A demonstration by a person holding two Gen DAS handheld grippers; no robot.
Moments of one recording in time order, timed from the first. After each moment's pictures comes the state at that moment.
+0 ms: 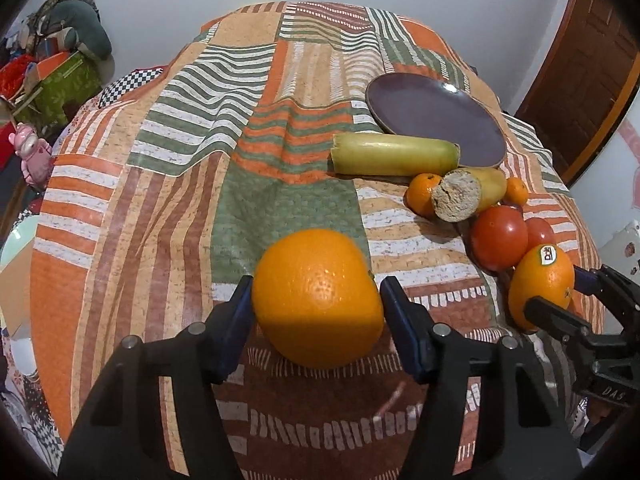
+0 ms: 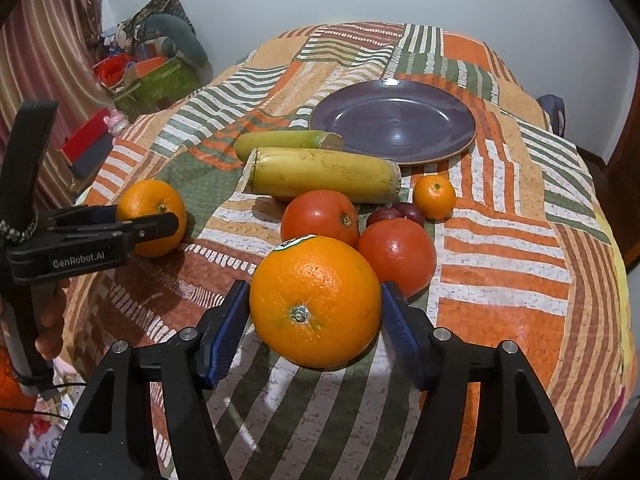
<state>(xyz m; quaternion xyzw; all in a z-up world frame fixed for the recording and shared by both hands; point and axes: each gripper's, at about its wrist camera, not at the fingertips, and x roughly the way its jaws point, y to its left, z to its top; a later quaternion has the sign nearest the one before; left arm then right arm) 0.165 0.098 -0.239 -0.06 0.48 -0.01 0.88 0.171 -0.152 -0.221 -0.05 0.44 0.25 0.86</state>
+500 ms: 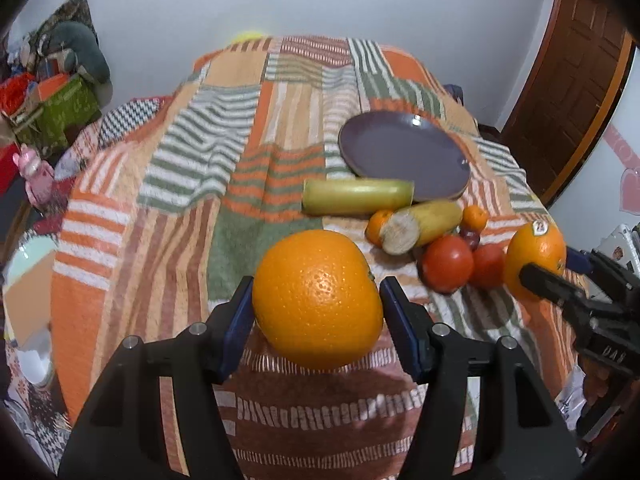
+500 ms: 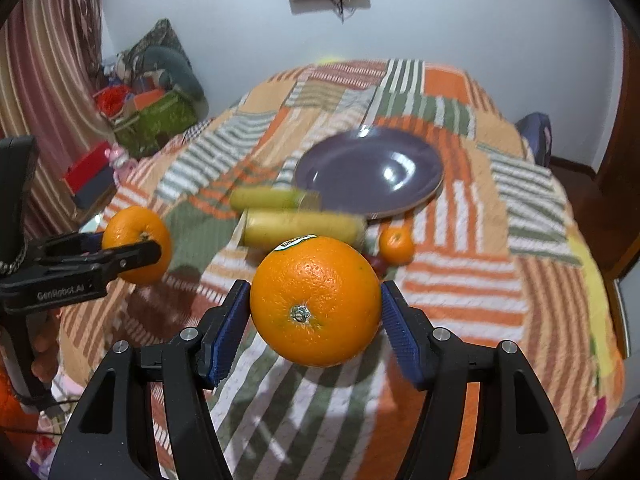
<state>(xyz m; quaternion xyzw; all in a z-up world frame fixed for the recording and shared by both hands) 0.152 0.079 -0.188 -0.05 0.44 -0.02 0.90 0.171 -0.175 -0.179 -0.03 0.38 0.24 0.89</state>
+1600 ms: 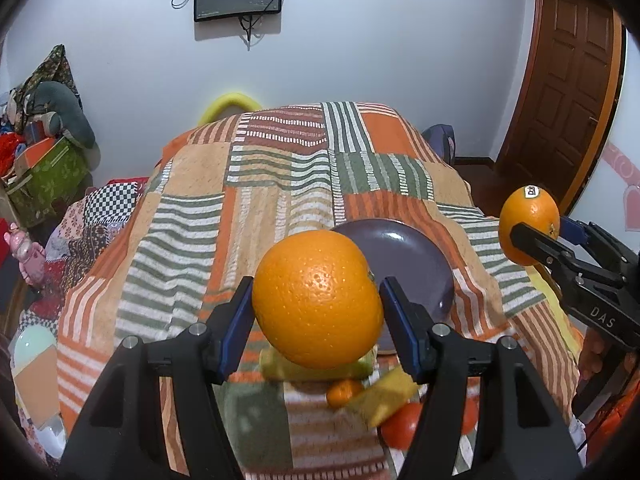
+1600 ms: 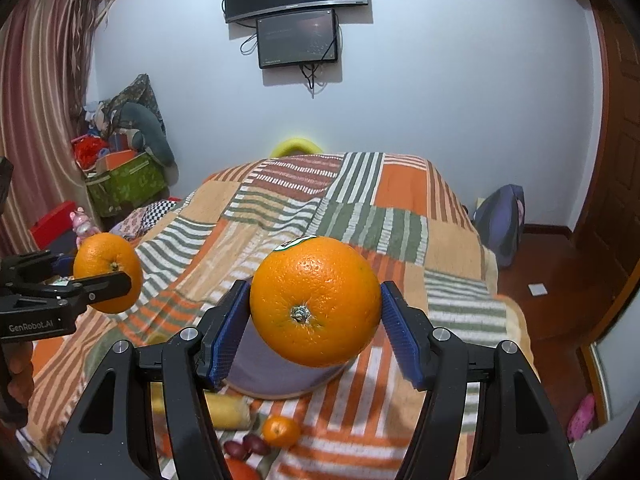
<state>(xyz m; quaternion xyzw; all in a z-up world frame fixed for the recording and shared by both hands) 0.274 0.034 -0.127 -0.02 0.37 -0.03 0.93 0.273 -0.203 -0.122 -0.04 0.26 0.21 0.94</state>
